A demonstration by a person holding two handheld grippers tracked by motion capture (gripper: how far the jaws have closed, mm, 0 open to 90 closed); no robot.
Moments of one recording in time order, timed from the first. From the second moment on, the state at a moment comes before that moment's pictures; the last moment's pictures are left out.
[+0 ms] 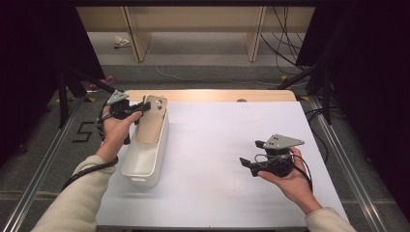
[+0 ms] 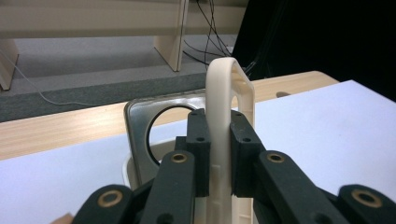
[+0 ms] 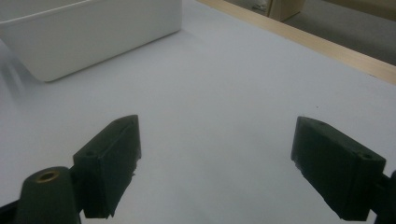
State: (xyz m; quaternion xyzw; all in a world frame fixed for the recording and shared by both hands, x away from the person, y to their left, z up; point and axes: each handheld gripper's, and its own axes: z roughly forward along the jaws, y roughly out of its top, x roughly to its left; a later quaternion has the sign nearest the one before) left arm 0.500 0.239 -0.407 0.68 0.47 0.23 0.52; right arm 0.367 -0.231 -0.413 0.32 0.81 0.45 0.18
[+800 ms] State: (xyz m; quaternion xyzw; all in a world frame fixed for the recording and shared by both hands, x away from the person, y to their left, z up) left arm 0.513 0.237 -0.408 0.71 0.47 0.21 0.48; right arm 0.368 -0.230 -0.413 0.32 0.81 0.45 0.18
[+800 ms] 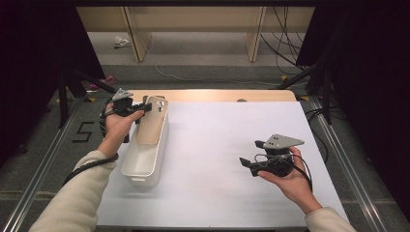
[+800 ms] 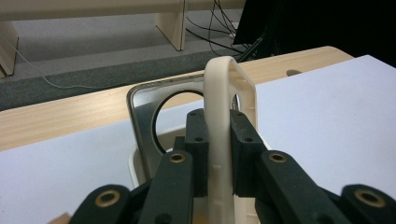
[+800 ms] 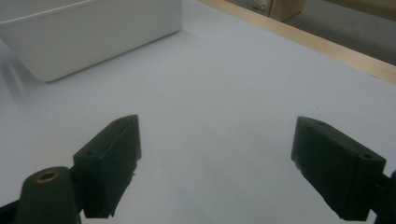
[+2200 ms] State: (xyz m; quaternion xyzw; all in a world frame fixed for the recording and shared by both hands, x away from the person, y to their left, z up) left arm 0.515 0.239 -0.401 0.74 0.46 0.29 0.39; right arm 0.368 -0.230 -0.414 0.32 0.82 0.45 0.18
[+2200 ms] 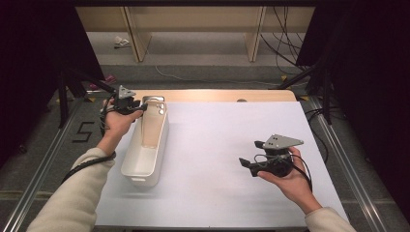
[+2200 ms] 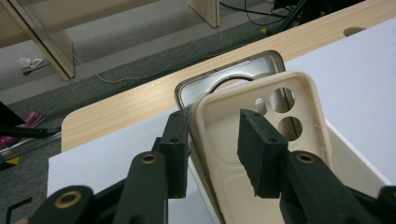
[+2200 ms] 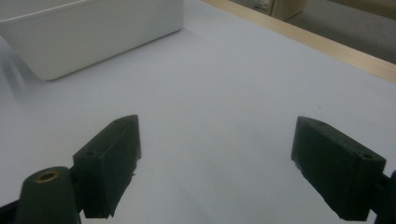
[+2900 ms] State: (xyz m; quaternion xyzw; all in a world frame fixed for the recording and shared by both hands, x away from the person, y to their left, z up) left arm 0.478 0.245 -0.383 0.71 0.46 0.27 0.45; right arm 0.369 -0.230 -0.415 0.32 0.82 0.45 0.18
